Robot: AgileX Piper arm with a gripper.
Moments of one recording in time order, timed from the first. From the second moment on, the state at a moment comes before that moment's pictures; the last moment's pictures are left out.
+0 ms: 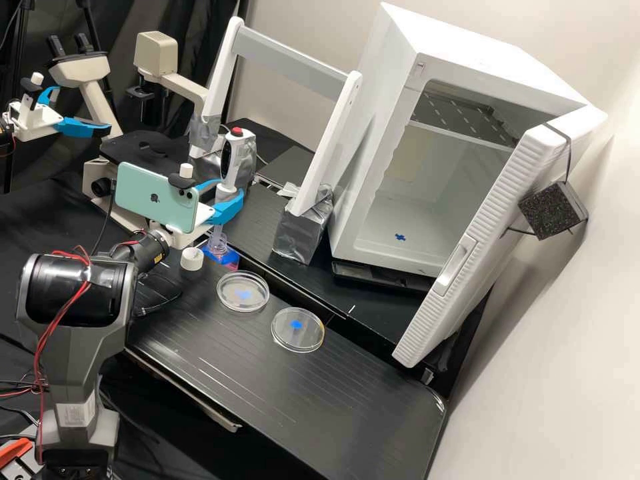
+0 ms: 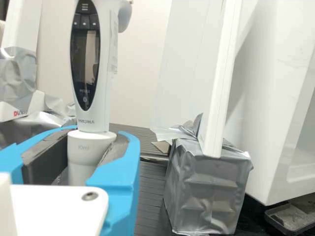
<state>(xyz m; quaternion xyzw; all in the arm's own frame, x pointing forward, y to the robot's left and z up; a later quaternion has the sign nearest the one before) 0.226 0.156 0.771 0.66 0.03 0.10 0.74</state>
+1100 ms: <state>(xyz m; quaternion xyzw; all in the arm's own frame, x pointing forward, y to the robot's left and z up) 0.176 0.185 0.869 0.72 0.01 0.24 0.66</state>
